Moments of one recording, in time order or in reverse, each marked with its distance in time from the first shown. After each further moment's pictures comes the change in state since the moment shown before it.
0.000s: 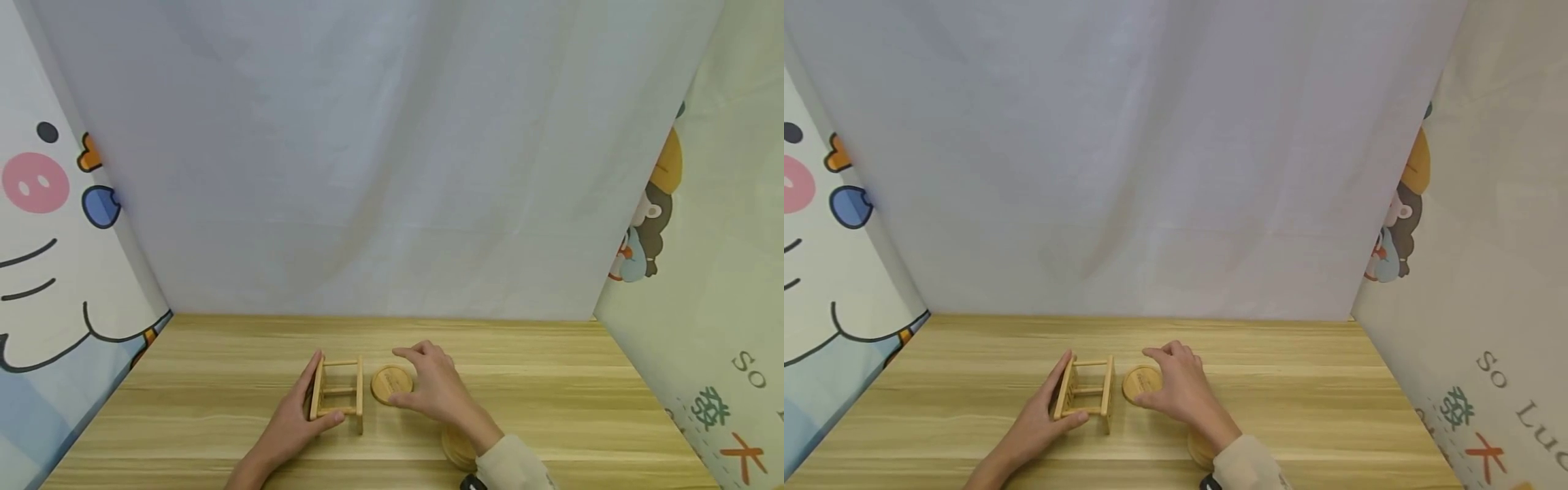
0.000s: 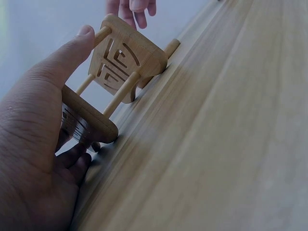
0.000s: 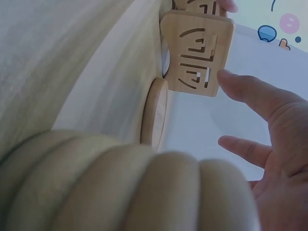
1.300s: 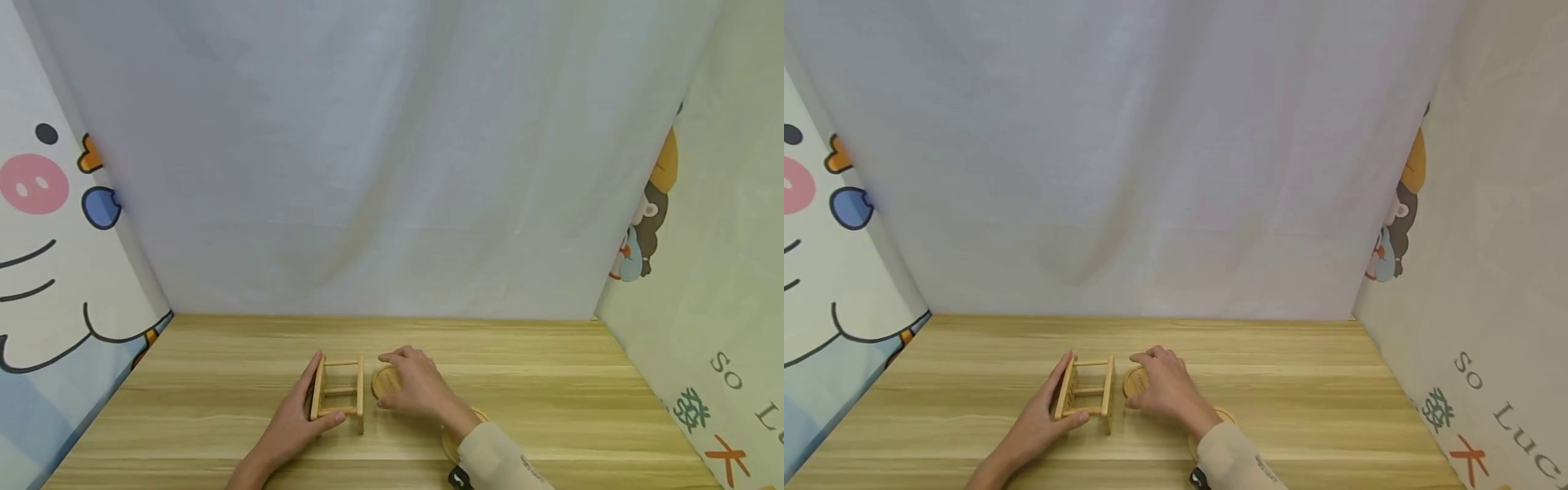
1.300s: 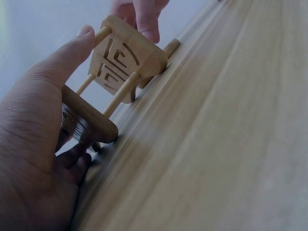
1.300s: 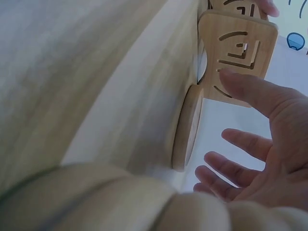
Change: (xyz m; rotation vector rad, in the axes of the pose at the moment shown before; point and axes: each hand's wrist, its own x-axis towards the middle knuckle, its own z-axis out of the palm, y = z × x) left_hand -0.003 0.009 -0.004 -0.017 -0.007 -0.018; right_hand 0.017 -0.006 0.018 -0.042 -0.130 0.008
